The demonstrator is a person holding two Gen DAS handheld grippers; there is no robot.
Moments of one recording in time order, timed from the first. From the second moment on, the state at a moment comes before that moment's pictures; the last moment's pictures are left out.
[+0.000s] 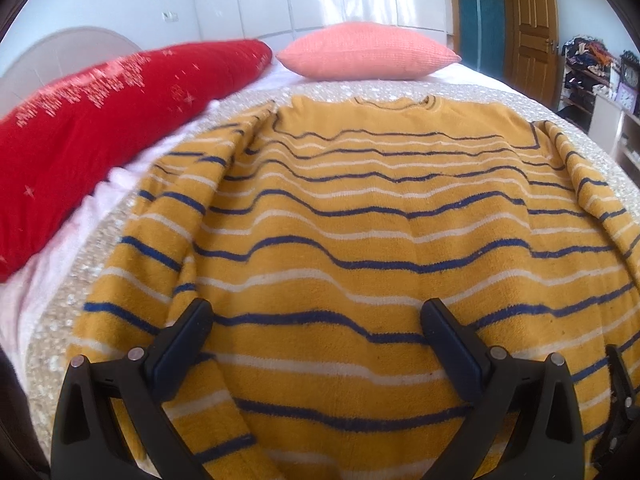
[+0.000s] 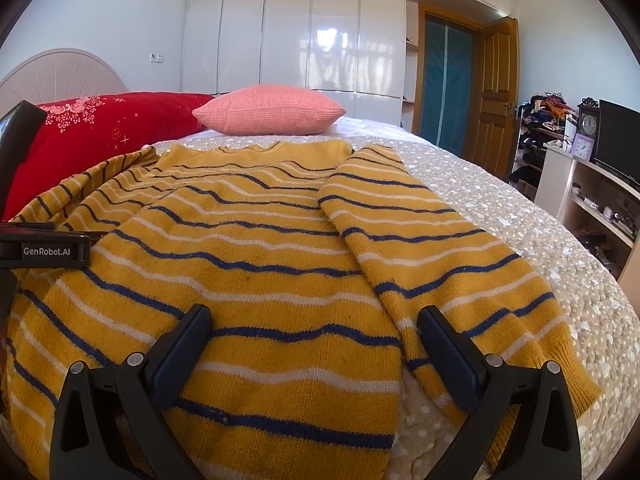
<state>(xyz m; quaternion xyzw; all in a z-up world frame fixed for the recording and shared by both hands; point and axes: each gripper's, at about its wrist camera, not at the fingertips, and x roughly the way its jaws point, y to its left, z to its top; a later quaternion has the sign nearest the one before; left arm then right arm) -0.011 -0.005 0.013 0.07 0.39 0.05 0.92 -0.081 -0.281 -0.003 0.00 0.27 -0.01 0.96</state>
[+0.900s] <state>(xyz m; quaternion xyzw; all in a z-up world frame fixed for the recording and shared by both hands) -0.025 -0.018 0.018 0.15 0.37 0.11 0.91 -0.086 -0.282 -0.003 0.00 0.26 -0.01 0.97</state>
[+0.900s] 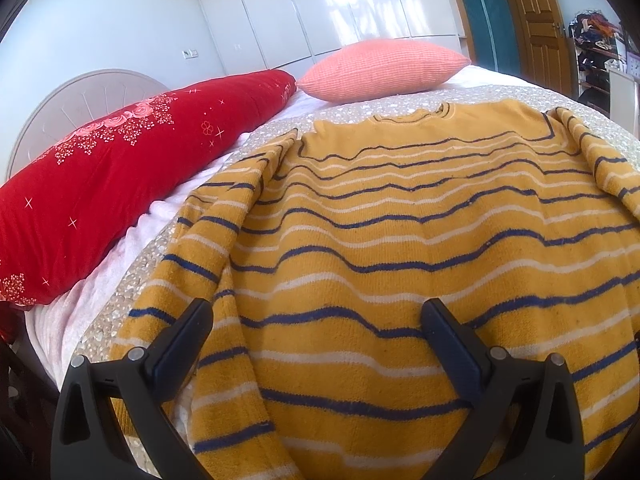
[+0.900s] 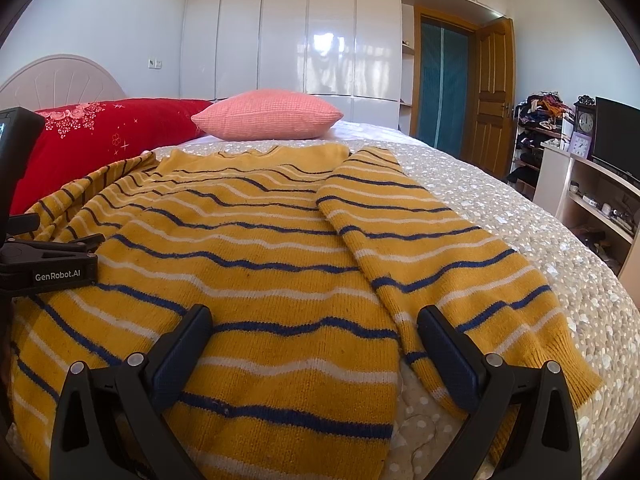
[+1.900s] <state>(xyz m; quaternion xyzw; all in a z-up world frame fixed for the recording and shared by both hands) -0.035 0.011 0.020 0.04 0.37 0.04 0.93 -0.072 -0.315 0.031 0.03 0.36 0.07 0.93</state>
